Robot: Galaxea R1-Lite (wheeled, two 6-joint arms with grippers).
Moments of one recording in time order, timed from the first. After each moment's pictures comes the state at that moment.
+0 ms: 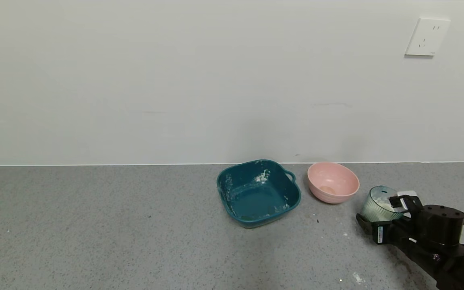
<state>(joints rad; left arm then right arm) 0.00 0.00 0.00 0.01 0.00 0.01 0.04 2.22 -0.30 -1.56 -0.05 -0.04</state>
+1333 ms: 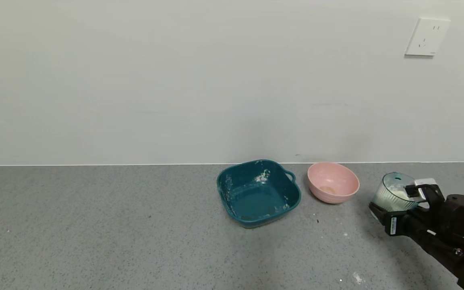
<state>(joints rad) 0.00 0.00 0.00 0.01 0.00 0.01 0.03 2.03 -0.27 -1.47 -0.06 -0.08</state>
